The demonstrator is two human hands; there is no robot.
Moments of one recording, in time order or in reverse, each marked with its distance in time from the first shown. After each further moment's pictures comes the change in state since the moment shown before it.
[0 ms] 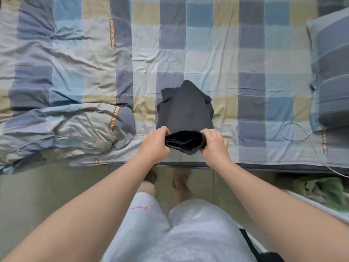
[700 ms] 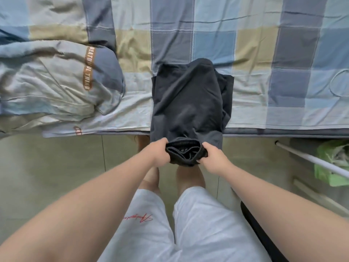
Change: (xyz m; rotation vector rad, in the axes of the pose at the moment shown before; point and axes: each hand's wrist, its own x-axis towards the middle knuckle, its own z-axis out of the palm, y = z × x) left_hand 0.026 -0.131 0.172 -0.061 -0.608 -0.263; right_hand -0.025 0.077 0.178 0.166 -0.584 0.364
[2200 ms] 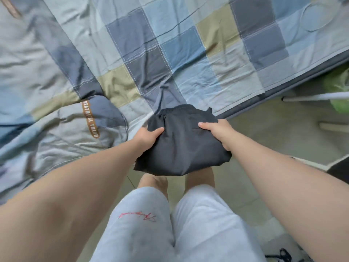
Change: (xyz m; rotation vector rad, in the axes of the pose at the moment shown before) left_hand 0.043 -0.025 -0.115 -0.226 0.166 -0.098; right_hand 0.022 -0.055 -0.001 1.165 0.275 0.296
